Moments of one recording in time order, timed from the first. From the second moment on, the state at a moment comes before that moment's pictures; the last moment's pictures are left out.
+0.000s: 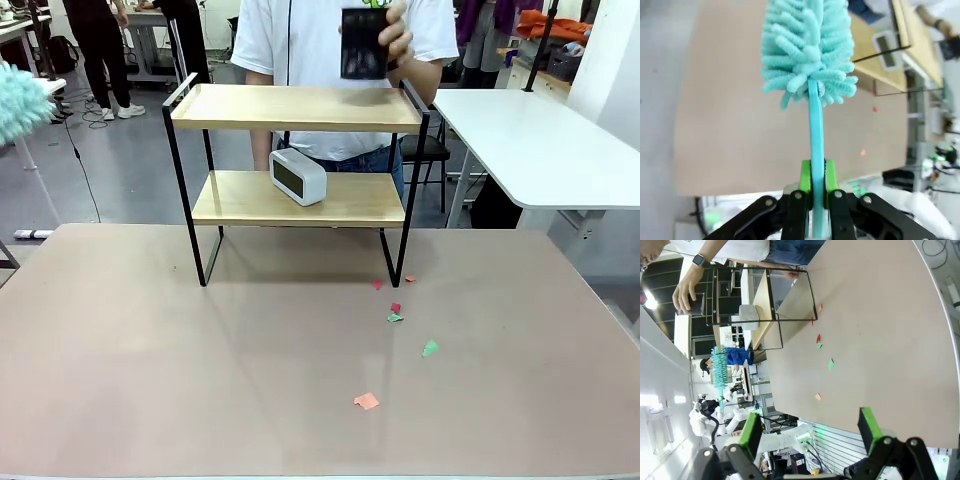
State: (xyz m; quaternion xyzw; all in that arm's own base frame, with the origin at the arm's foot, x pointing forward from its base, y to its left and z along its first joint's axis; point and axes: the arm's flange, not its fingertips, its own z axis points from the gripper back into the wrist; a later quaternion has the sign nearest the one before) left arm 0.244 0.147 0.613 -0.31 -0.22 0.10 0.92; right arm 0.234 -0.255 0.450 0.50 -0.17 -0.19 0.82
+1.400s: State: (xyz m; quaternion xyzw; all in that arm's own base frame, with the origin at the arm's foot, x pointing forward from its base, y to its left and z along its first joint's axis) left arm 0.248 0.104 0.534 -0.30 -0.13 0.14 0.93; right arm 0.234 -0.255 0.450 0.50 -0.17 -0.19 0.82
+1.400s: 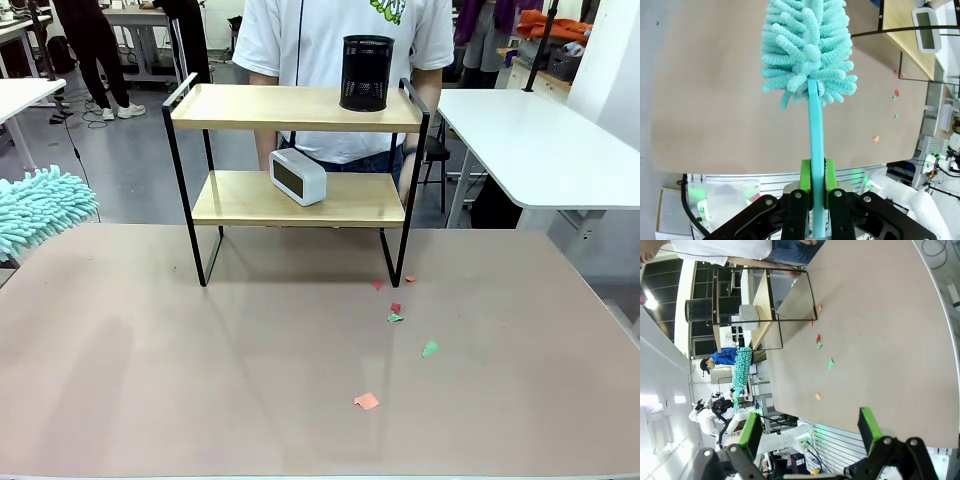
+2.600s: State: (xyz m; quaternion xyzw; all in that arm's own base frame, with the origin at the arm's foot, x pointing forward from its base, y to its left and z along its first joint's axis) left arm 0.246 -0.036 0.688 -0.48 -0.07 -0.37 0.80; right arm 0.267 -0.078 0.547 0.61 -0.12 0.02 0.78
